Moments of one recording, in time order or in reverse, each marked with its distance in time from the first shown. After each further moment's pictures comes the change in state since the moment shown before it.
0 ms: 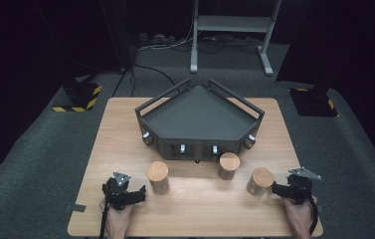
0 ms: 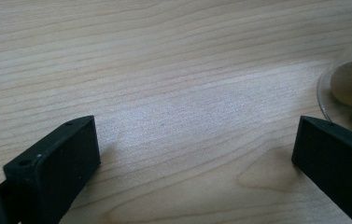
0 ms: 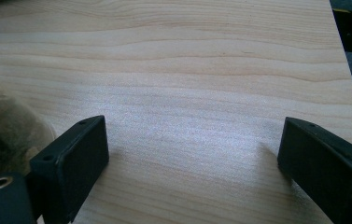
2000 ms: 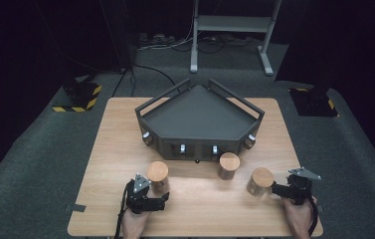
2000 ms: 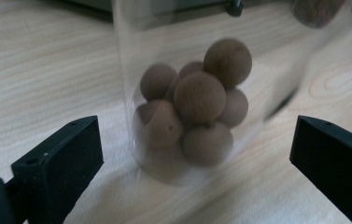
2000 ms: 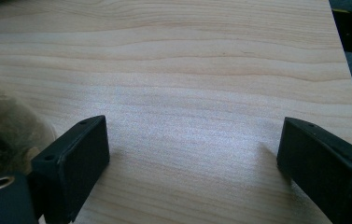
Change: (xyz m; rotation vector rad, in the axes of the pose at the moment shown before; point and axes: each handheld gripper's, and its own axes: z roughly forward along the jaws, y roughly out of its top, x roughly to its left) left arm -0.063 -0.005 -0.014 -0.002 -0.333 -0.004; right arm 0.001 0.000 0.000 -0.001 -0.001 0.002
